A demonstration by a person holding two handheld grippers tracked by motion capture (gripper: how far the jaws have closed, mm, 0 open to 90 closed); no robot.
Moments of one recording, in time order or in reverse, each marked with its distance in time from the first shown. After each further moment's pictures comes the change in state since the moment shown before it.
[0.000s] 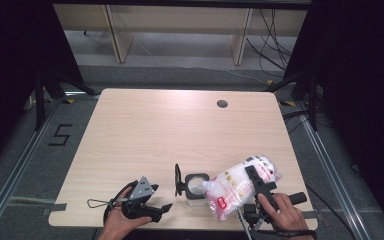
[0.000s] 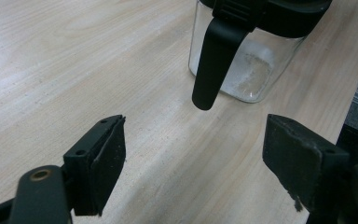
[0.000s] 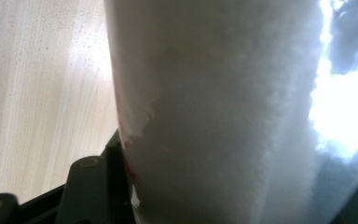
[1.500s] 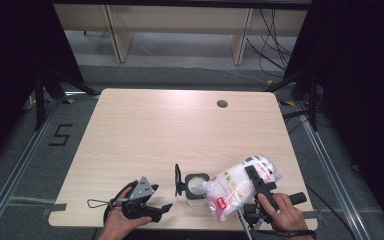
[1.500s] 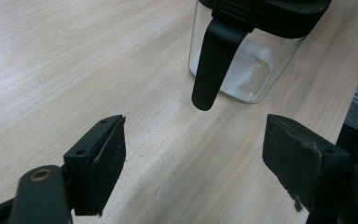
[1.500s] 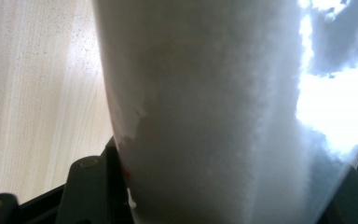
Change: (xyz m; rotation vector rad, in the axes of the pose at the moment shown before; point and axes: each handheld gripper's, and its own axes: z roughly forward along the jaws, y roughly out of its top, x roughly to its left) left arm -0.001 0.000 0.000 0.002 0.003 -0.011; right arm 0.004 0.001 0.000 -0.005 0.004 0.078
